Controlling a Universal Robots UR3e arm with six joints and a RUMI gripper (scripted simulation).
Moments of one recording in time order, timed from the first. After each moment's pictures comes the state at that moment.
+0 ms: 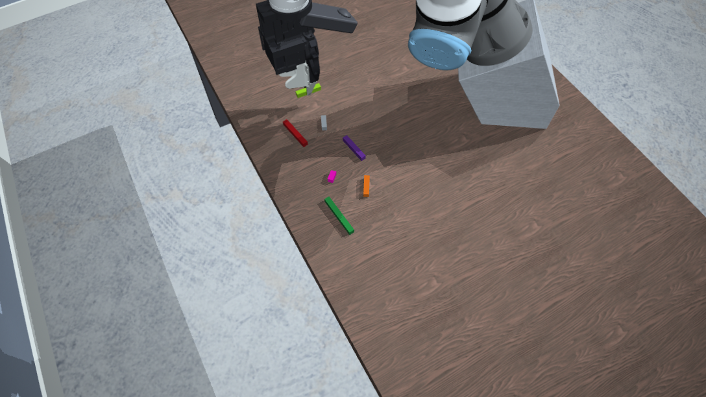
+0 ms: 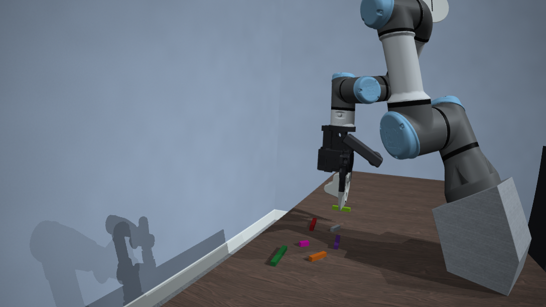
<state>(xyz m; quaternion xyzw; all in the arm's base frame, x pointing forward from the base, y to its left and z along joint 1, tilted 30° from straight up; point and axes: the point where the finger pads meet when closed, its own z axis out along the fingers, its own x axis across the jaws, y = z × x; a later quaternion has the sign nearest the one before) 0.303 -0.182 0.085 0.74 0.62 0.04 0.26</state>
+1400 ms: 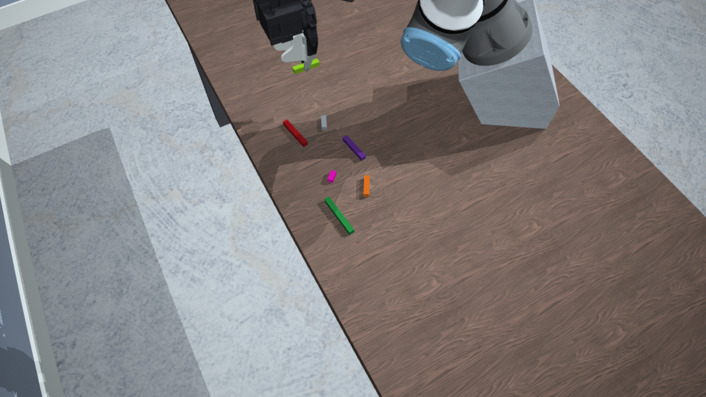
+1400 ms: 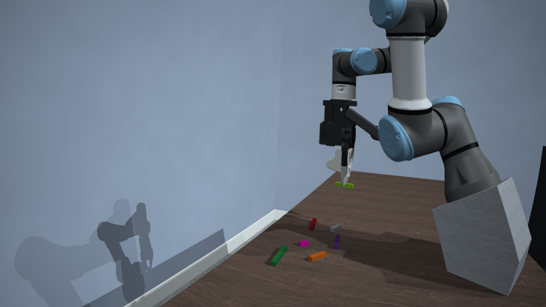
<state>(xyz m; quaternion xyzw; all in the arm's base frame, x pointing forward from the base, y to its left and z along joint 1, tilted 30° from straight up) 0.277 -0.161 0.142 0.74 0.63 0.05 0.26</state>
